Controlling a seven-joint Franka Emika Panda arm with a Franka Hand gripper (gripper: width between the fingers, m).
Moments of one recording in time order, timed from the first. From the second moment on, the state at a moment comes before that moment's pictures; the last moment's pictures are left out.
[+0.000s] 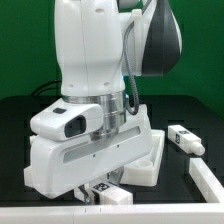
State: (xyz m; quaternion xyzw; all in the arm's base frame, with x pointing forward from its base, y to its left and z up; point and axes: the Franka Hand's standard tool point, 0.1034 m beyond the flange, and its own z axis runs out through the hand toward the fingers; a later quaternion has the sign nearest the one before) arm 0.614 -0.028 0.012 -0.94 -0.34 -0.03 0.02
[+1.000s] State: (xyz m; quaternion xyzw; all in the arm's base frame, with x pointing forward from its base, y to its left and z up) arm 0.581 -0.059 0.071 -0.97 -0.26 -0.02 0.02
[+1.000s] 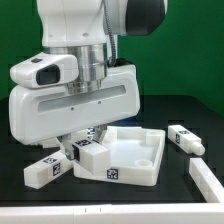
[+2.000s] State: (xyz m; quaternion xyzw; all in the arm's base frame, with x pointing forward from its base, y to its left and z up) arm 0.470 -0.168 0.065 -0.99 -0.12 -0.04 -0.02
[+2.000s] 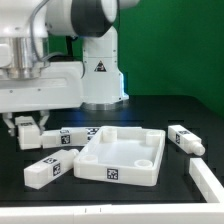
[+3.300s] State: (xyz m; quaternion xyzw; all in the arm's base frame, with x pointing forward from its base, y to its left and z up) arm 0.397 -0.212 0.010 -1.00 -0.05 0.00 -0.02
